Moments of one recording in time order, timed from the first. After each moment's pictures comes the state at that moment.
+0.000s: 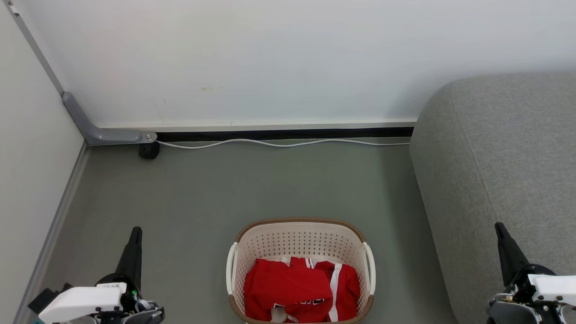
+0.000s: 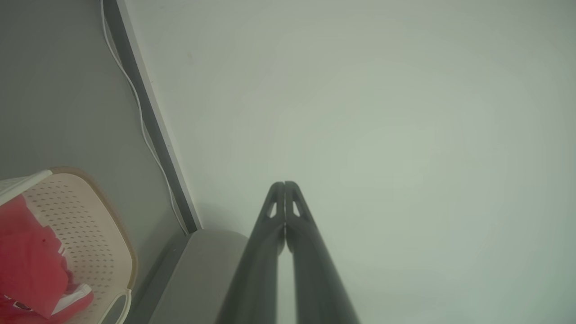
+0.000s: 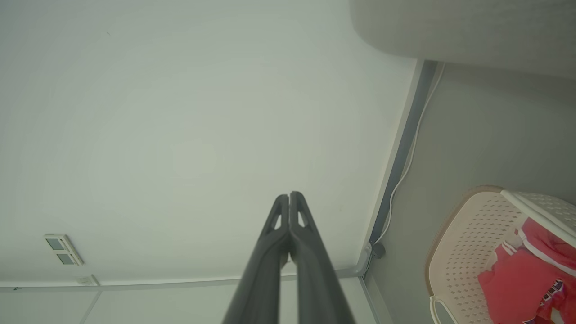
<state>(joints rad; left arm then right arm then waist) -0.05 0.03 0.08 0.27 -1.61 -0.12 0.11 -0.07 -0.04 -0.13 0.28 1.60 0.13 0.11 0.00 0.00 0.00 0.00</state>
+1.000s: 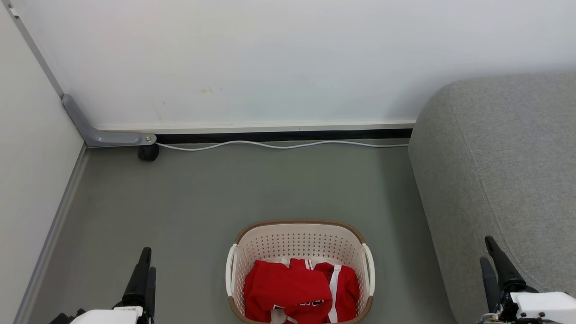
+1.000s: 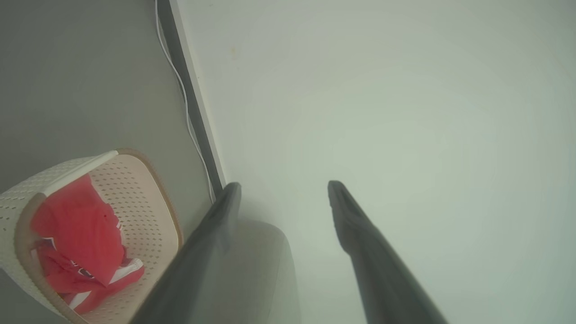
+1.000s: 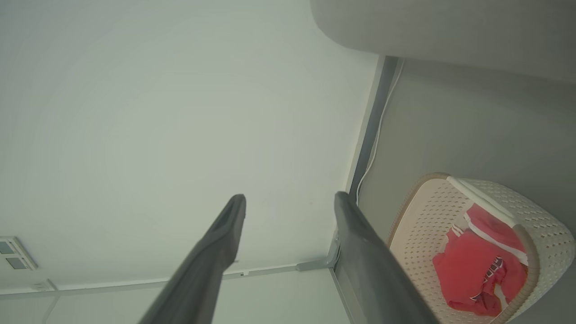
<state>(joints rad) 0.01 0.02 0.05 0.34 -1.58 -0.12 0.06 -0.03 -0.04 -0.08 0.33 1.57 0.12 0.07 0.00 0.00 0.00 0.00</state>
